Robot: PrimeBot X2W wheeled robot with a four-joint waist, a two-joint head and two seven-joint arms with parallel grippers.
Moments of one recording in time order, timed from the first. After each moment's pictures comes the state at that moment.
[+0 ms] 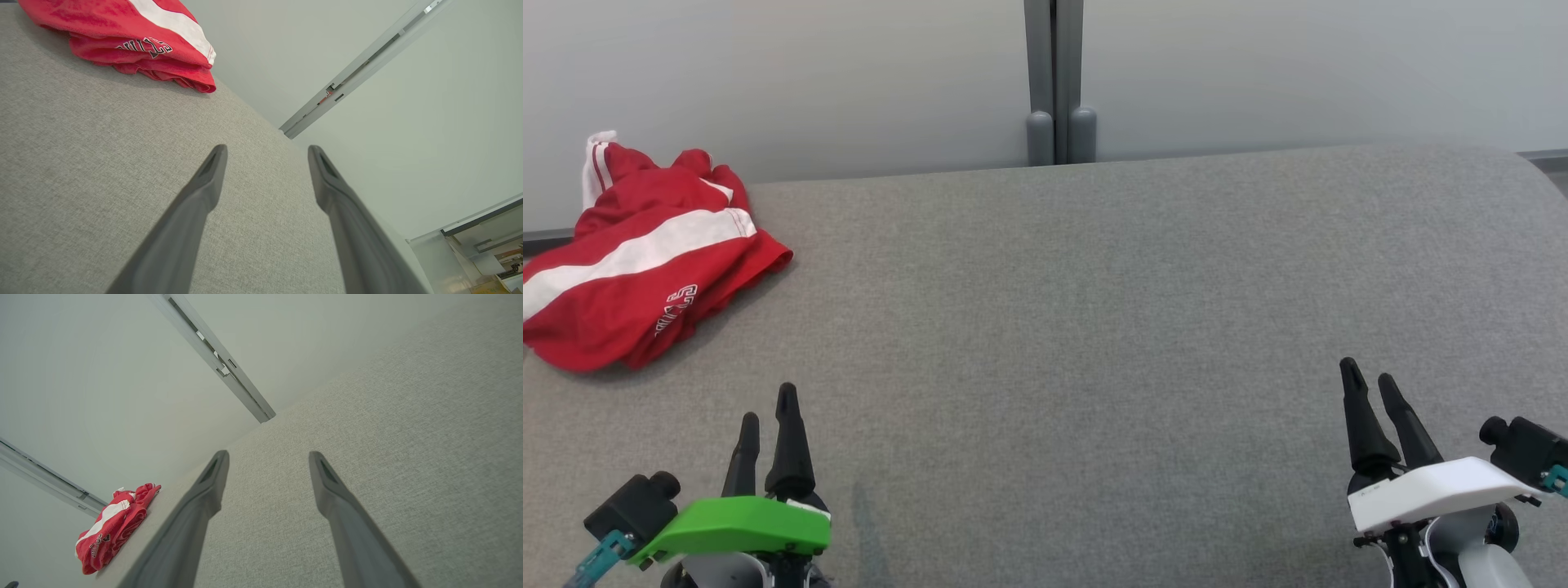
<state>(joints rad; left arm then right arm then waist) -0.04 0.04 -0.01 0.19 -0.84 -0.07 -0.10 -0.05 -0.04 -0.05 0.17 0.73 0.13 -0.10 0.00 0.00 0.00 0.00</state>
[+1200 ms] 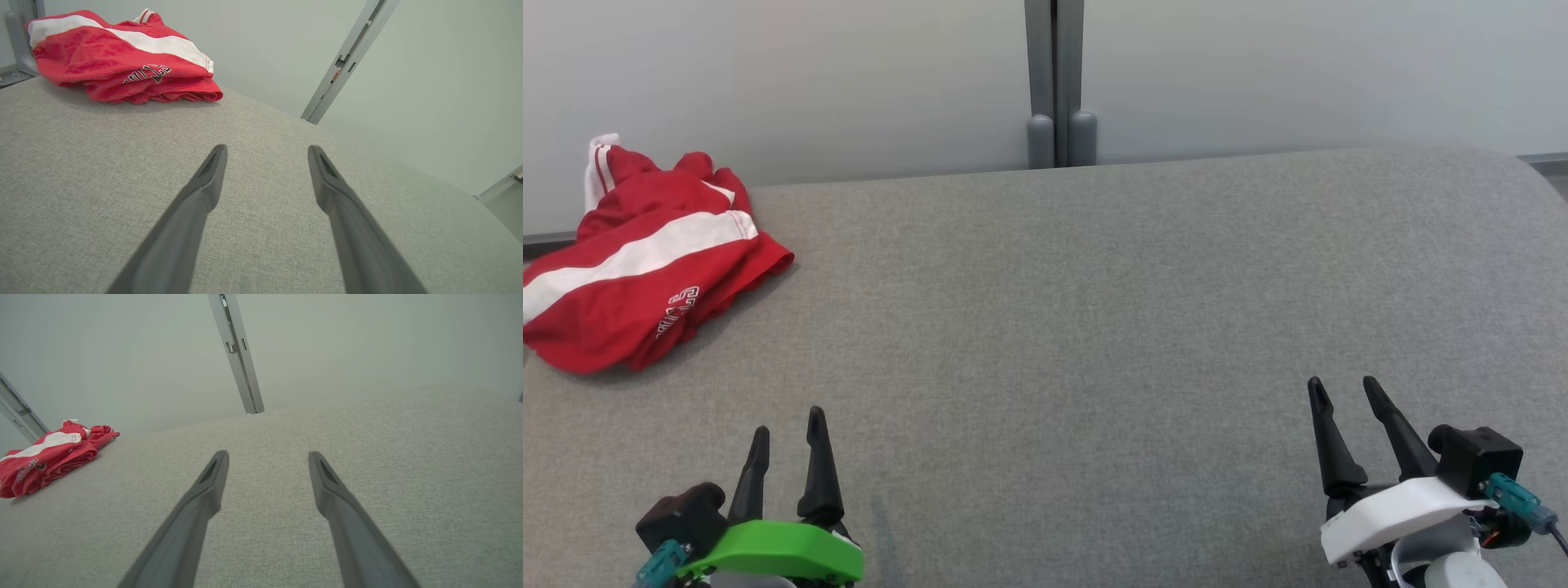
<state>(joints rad) -0.01 0.04 -0.05 0.25 -0.53 -0.07 -0.20 -0.04 -0.04 -0.01 0.20 0.31 0.13 -0.19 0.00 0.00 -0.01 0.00</state>
